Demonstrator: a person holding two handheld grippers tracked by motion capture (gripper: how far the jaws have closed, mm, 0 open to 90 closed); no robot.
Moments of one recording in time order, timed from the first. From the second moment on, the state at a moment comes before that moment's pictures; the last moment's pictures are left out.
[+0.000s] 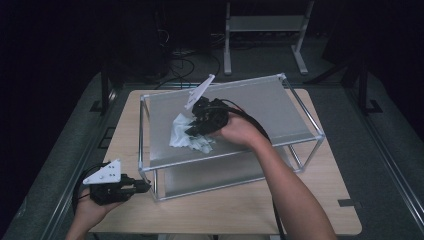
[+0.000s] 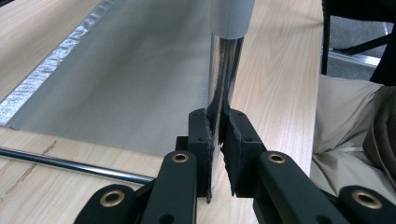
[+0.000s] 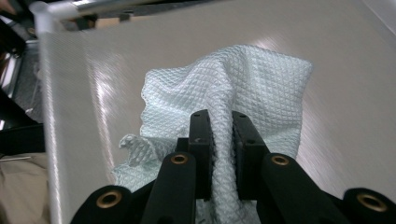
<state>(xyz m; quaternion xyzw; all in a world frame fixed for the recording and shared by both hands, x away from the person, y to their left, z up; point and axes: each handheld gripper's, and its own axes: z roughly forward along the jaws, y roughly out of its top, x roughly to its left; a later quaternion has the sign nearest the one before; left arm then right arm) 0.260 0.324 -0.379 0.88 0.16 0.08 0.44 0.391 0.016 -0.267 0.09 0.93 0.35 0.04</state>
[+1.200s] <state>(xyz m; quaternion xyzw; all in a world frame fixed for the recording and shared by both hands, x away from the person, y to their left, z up) 0.259 0.330 -0.382 0.87 0.17 0.08 0.45 0.386 -0.026 -0.266 0.09 0.94 0.34 0.04</state>
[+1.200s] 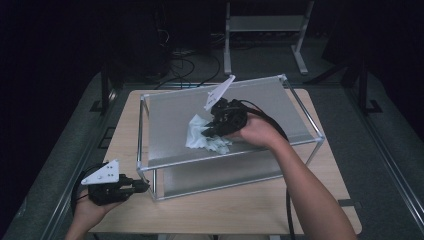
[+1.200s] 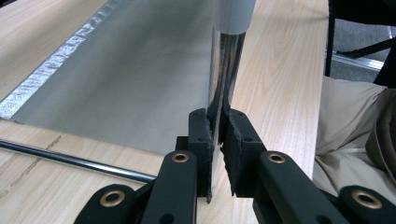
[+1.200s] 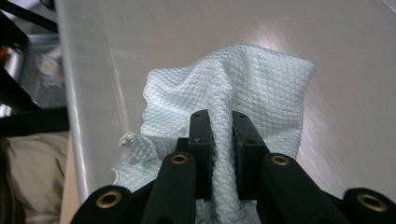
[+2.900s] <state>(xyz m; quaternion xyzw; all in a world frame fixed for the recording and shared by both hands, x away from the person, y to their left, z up) 0.254 0.343 -0.382 0.87 0.19 0.09 0.45 0.378 -0.090 -0.268 0.13 0.93 0.34 0.05</state>
